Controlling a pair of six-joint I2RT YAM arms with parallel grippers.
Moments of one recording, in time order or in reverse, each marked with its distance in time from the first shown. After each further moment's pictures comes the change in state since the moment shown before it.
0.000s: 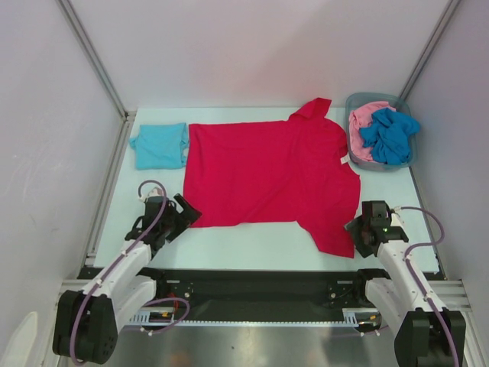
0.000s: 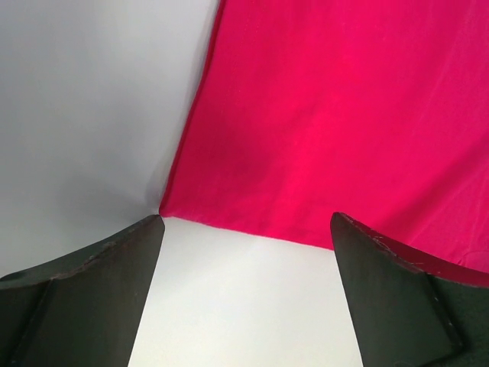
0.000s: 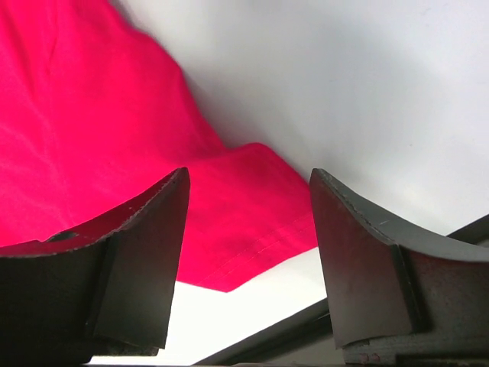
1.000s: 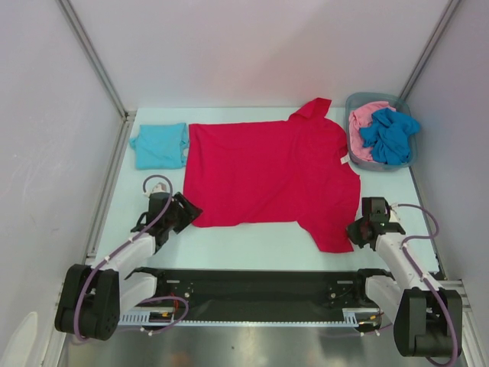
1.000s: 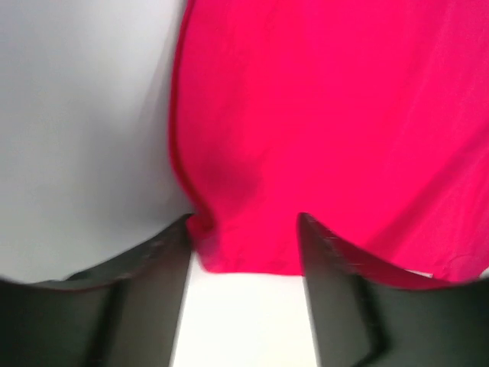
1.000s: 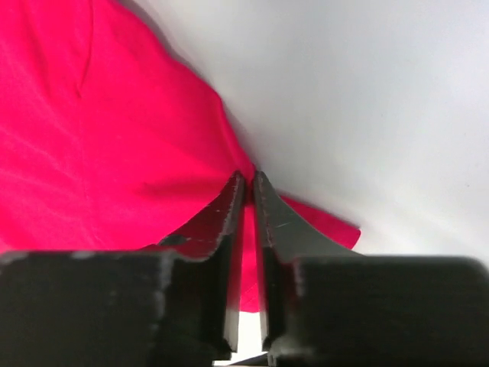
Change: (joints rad) left arm 0.000 0.170 -0.005 0.242 0.046 -0.003; right arm -0.023 0.132 -0.012 0.155 -0.061 -0.005
